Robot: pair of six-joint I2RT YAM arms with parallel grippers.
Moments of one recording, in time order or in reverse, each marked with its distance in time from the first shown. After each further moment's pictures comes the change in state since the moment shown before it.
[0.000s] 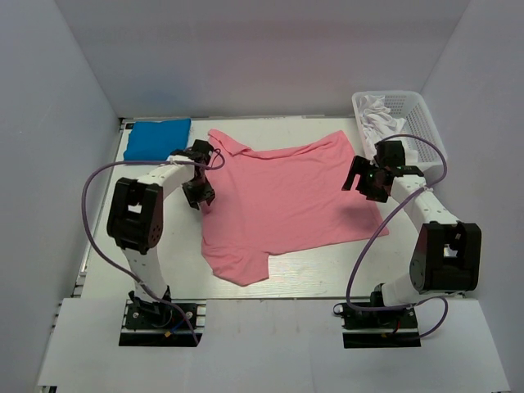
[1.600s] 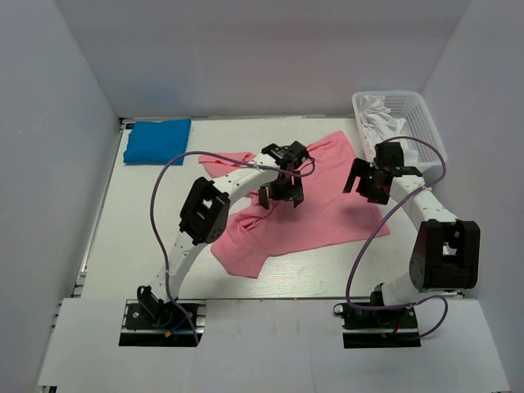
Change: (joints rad) left arm -0.498 0.520 0.809 -0.285 0.095 -0.082; right arm 0.000 0.013 -0.009 -0.005 0.032 -0.004
